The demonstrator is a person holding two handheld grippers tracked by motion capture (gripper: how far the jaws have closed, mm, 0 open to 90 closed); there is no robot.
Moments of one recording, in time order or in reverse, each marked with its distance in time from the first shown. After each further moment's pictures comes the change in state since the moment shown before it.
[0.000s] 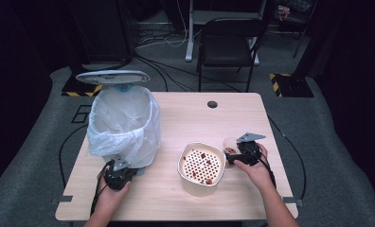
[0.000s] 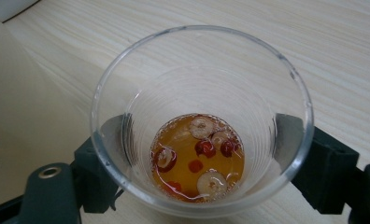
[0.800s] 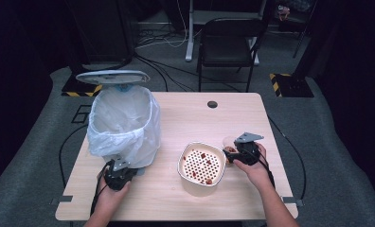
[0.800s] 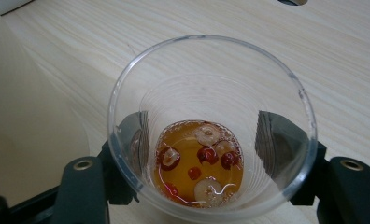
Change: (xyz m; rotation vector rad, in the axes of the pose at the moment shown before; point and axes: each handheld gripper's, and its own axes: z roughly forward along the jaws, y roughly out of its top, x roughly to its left) left arm -0.001 0.000 0.000 0.004 0.008 -0.021; right arm 0.003 0.002 0.000 -0.023 -0.024 -0.073
